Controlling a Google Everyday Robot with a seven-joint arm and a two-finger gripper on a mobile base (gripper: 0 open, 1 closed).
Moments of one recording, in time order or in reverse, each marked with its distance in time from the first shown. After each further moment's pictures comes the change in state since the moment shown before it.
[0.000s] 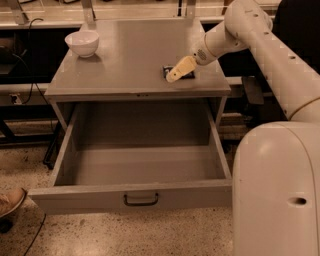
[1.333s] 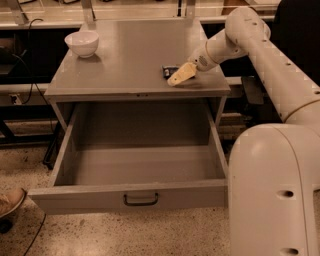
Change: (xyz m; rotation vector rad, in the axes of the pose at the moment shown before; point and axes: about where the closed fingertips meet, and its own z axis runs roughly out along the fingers) arm 0.029 -0.001 0.022 -0.053 0.027 0.043
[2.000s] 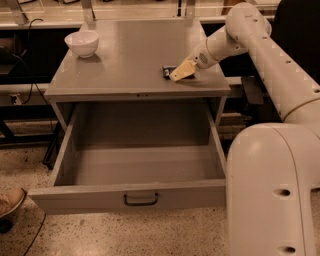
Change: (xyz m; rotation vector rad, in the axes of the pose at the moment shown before) arm -0.007 0.000 -0.007 0.000 -0.001 0.000
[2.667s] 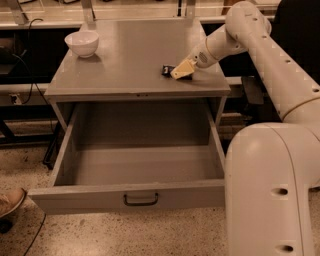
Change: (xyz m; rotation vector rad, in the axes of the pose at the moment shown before) arm -0.003 0.000 -0.003 0.000 0.000 0.000
